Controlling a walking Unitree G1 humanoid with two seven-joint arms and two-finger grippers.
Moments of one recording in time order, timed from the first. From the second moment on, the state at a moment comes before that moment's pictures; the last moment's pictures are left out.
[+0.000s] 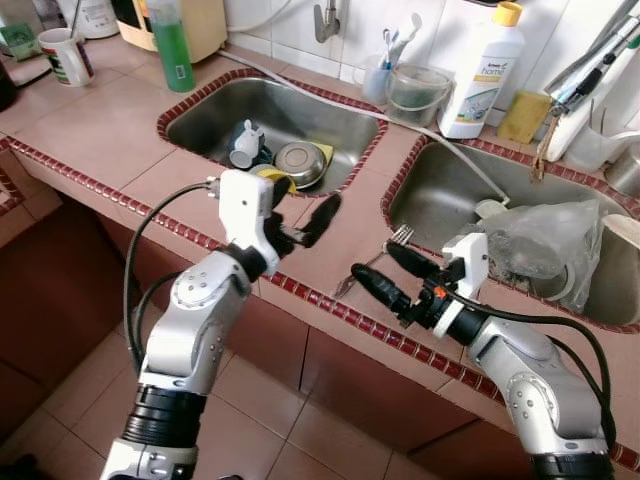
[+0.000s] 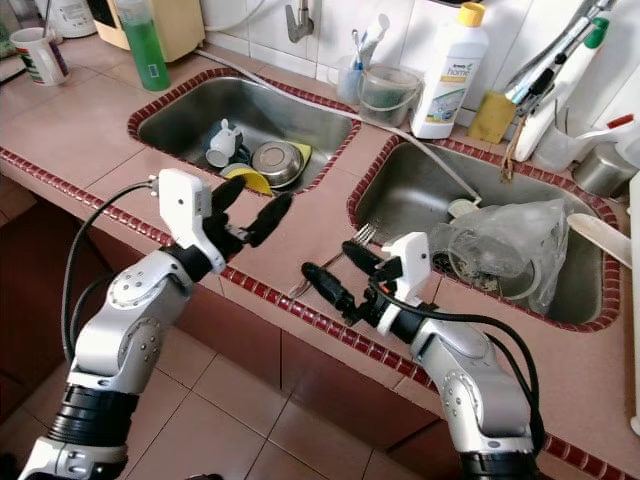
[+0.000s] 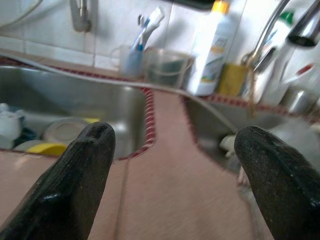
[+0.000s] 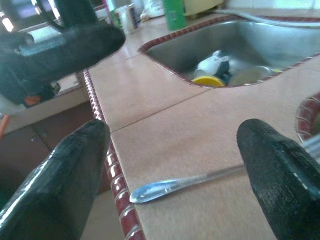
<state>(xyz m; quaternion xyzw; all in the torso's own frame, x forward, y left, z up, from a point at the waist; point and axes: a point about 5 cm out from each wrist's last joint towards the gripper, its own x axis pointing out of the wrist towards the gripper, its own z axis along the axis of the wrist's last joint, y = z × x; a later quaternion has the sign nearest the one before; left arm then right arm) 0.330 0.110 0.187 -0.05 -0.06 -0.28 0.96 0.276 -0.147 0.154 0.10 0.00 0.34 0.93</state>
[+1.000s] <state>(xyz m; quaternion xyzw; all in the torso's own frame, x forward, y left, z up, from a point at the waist) 0.343 0.072 0.147 0.07 0.04 -0.34 0.94 0.205 -0.165 0.138 0.13 0.01 0.16 0.98</state>
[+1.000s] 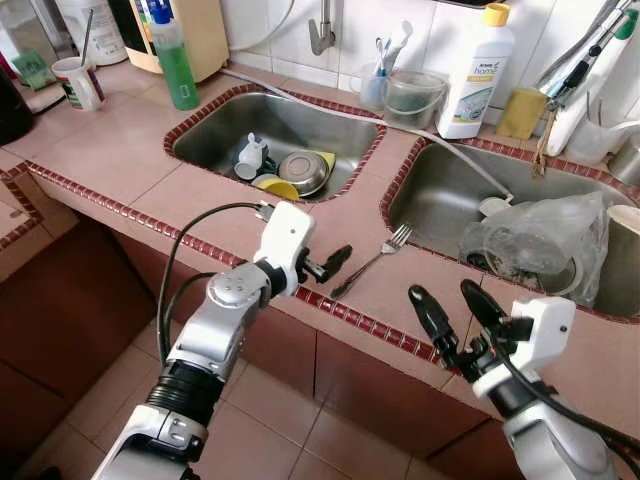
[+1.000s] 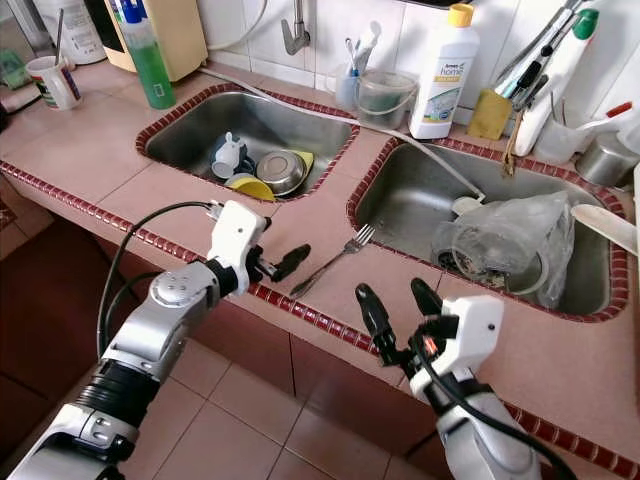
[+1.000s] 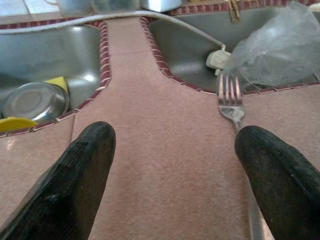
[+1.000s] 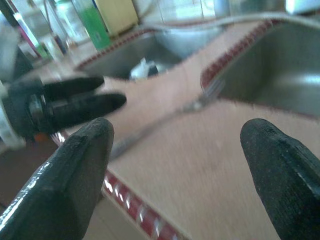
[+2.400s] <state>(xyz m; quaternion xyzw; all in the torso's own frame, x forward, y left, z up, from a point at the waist) 0.341 0.030 0.140 0.05 0.11 -0.36 0.92 0.178 -0.171 0.153 0.09 0.04 0.17 0.98</state>
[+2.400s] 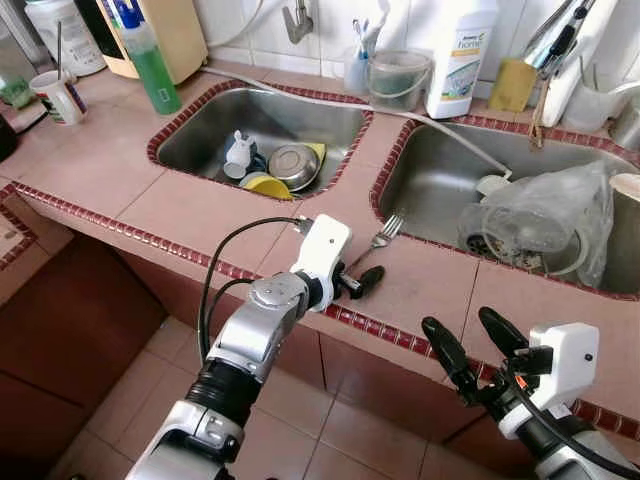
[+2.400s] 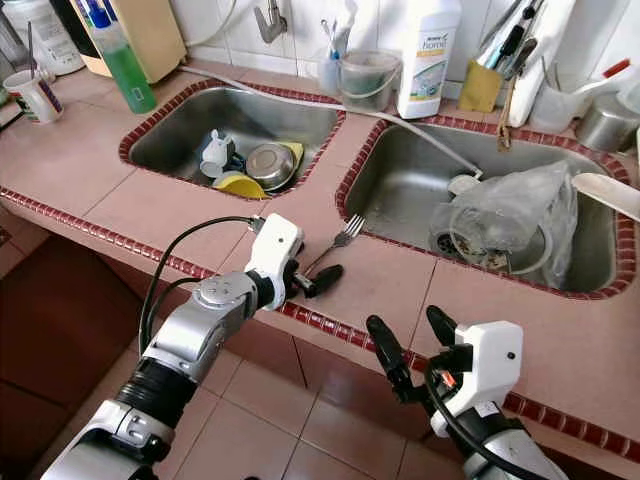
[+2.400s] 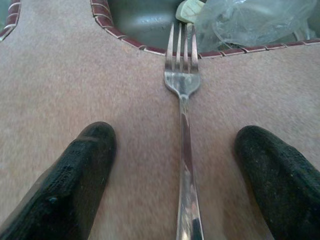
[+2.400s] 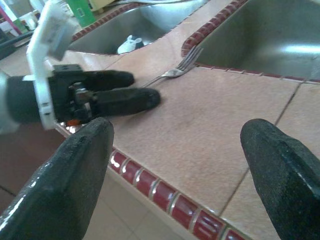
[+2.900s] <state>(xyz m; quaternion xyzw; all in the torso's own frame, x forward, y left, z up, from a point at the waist) 0.347 0.025 0.152 0.06 0.08 -0.37 0.92 0.181 -0.169 0.159 0.09 0.04 0.18 0.98</state>
